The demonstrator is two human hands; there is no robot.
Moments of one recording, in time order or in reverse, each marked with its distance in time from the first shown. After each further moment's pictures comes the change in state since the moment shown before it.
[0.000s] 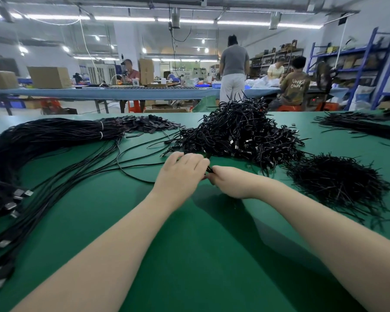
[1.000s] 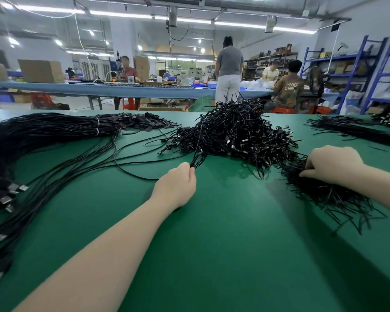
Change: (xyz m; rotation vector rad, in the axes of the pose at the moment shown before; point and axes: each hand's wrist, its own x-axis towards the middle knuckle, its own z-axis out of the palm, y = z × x) left_hand -0.006 0.007 0.011 -0.657 -0.424 -0.666; right_hand -0.079 0.144 -0.078 -0.788 0.162 0.556
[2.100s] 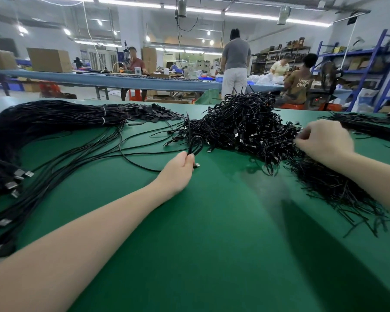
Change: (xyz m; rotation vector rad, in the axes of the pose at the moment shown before) left_hand 0.002 -0.008 -0.009 -0.568 -0.105 -0.117; right_hand 0.016 -0.037 -0.028 0.654 0.312 0.182
